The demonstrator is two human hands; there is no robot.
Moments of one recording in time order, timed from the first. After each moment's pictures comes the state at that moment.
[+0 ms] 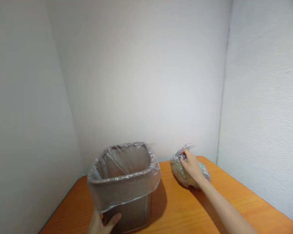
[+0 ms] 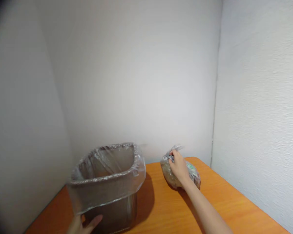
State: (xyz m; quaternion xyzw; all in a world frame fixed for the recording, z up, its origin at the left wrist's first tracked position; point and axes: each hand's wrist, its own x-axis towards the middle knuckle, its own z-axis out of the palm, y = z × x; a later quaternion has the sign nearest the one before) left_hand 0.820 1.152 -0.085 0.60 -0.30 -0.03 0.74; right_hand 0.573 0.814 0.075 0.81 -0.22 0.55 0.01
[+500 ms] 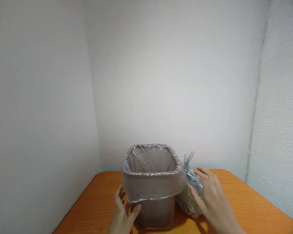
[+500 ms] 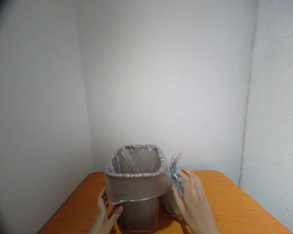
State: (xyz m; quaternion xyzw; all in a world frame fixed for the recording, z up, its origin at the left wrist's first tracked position) left_hand 0.808 1.127 -0.080 0.54 -0.38 0.07 0.75; right_hand 0.568 0.919 0.031 0.79 -0.08 0.58 0.17
